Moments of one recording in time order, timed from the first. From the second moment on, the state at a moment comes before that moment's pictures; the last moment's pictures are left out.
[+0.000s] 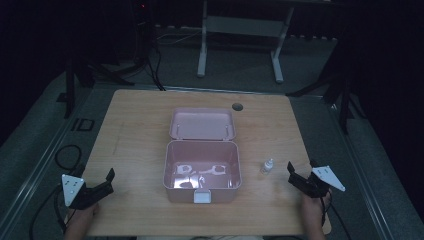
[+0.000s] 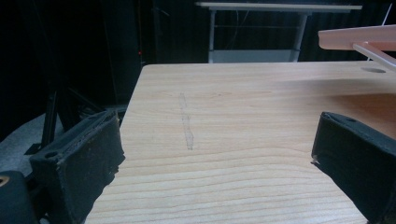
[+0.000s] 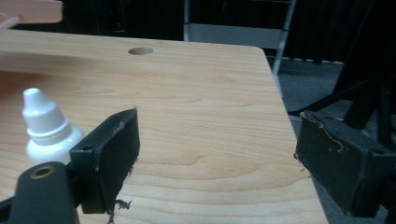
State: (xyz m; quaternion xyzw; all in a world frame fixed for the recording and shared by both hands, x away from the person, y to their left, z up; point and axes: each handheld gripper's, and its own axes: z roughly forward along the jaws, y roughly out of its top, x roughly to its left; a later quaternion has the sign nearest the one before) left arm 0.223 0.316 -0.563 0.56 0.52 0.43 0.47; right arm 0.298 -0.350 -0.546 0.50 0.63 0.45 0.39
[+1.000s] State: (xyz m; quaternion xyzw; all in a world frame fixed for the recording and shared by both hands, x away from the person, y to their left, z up) left arm 0.223 0.316 -0.564 0.56 0.52 0.43 0.48; right arm 0.324 -0.343 -0.522 0.52 0.81 0.24 0.14
